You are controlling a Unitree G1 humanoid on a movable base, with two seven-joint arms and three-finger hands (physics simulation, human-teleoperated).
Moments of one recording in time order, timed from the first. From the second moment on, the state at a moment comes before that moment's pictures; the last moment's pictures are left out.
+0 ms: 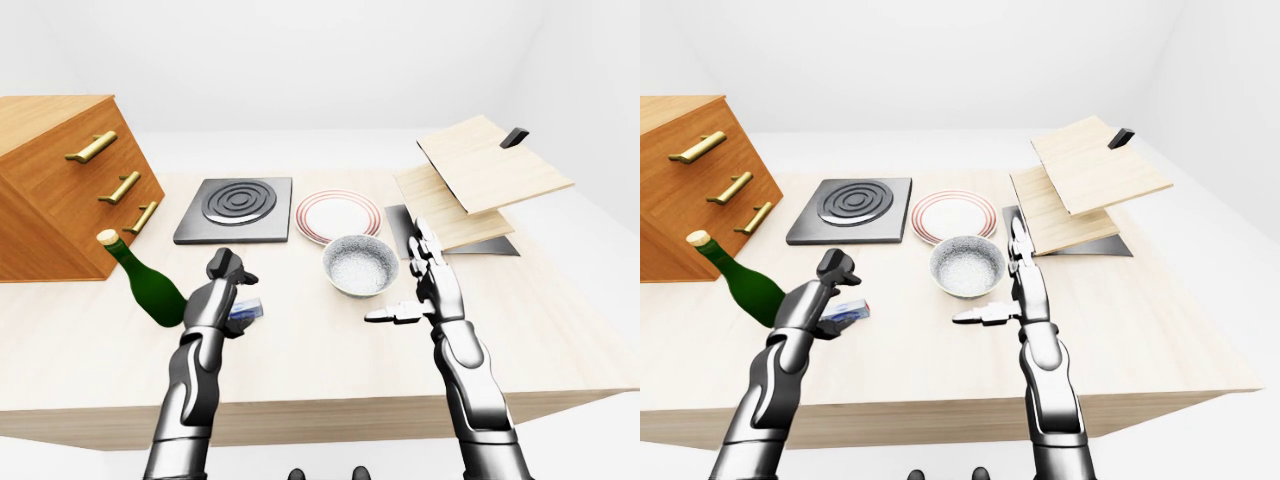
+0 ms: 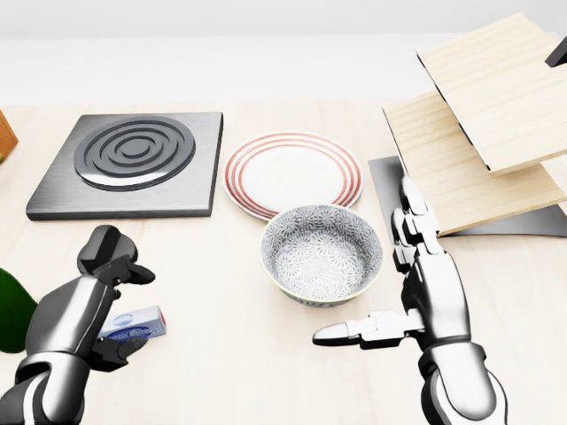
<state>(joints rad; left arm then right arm) -0.11 0.16 0.08 0.06 0.92 0.09 -0.10 -0.06 -0.03 -0.03 -0.16 -0.03 0.09 0.07</state>
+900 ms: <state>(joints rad) -0.36 0.23 0.03 0.66 0.83 0.09 0.13 -0.06 -0.04 -0.05 -0.05 -0.01 0.09 0.07</state>
